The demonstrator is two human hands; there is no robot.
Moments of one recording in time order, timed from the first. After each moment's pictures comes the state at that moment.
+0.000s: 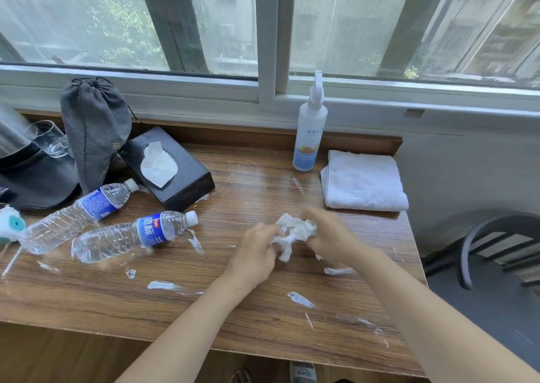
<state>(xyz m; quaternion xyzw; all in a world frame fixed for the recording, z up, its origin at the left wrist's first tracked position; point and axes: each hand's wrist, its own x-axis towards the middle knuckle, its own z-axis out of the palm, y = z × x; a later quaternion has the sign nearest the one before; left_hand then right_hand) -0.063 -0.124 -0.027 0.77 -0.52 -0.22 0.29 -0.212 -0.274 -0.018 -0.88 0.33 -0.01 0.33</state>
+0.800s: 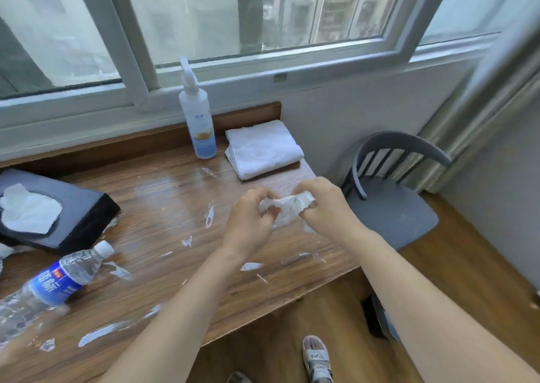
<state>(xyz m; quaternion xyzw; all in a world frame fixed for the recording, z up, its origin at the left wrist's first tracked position) -0.151 -0.157 0.024 0.63 -0.60 -0.34 0.37 -0.329 -0.194 0.043 -0.76 0.57 -0.19 0.26</state>
